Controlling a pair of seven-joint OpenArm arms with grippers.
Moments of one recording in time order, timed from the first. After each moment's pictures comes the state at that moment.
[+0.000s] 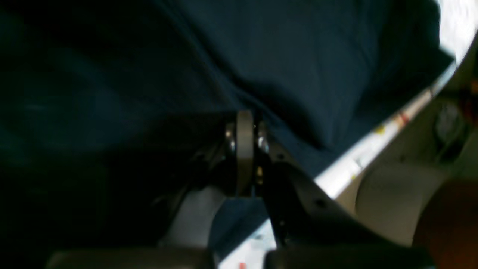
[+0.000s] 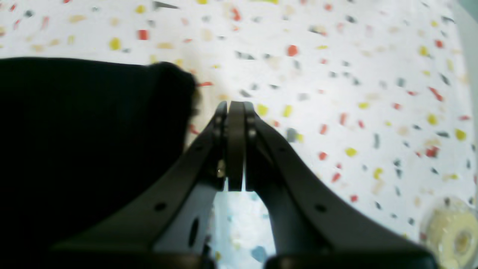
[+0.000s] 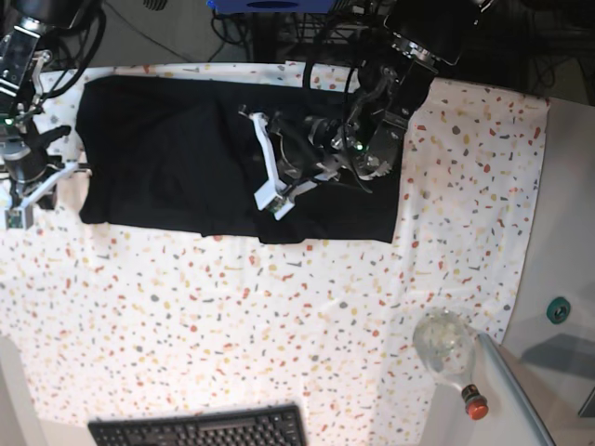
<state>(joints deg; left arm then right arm) 2.0 -6.4 26.3 82.0 -25.5 -17.6 52.8 -9.9 4.3 31.9 85.9 -2.8 26.3 -28.3</state>
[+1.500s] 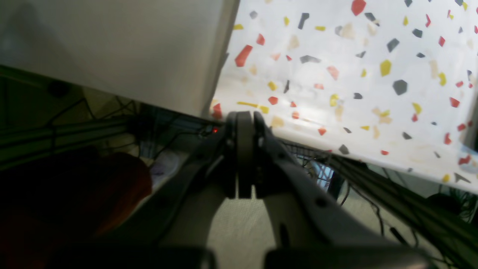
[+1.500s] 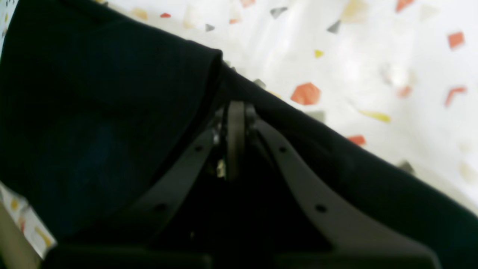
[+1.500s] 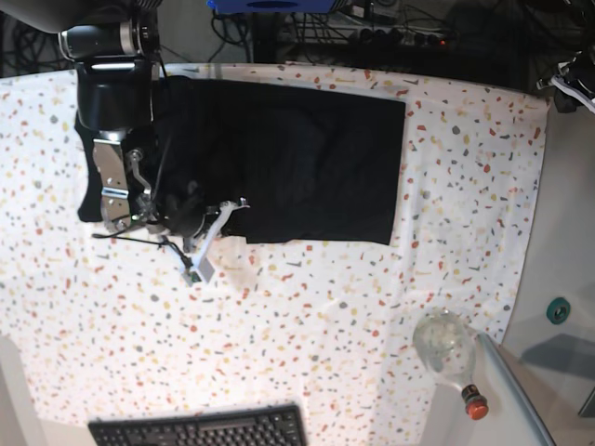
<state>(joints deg) 25.8 -17.3 -53.0 89.3 -25.4 -37.3 52.9 11.6 -2.6 5.2 56.6 8.5 29.3 -40.4</state>
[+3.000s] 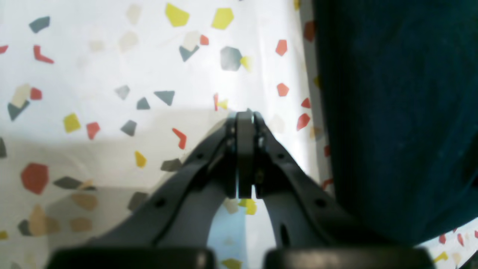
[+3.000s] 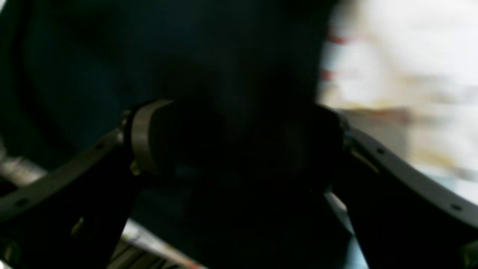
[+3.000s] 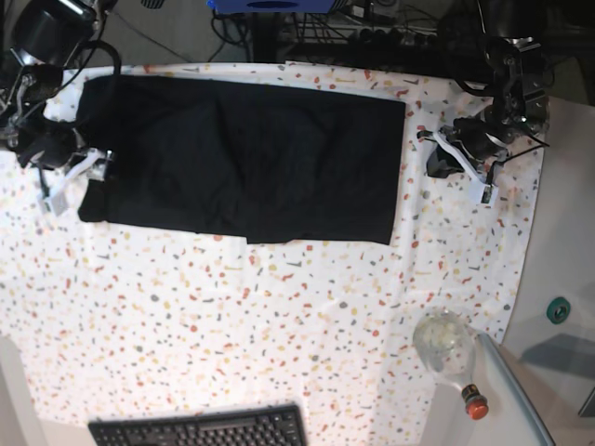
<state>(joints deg) 9.7 -15.8 -16.5 66.0 -17.5 -36.8 27.9 -1.9 3.6 37.7 70.7 25.3 40.1 -64.0</state>
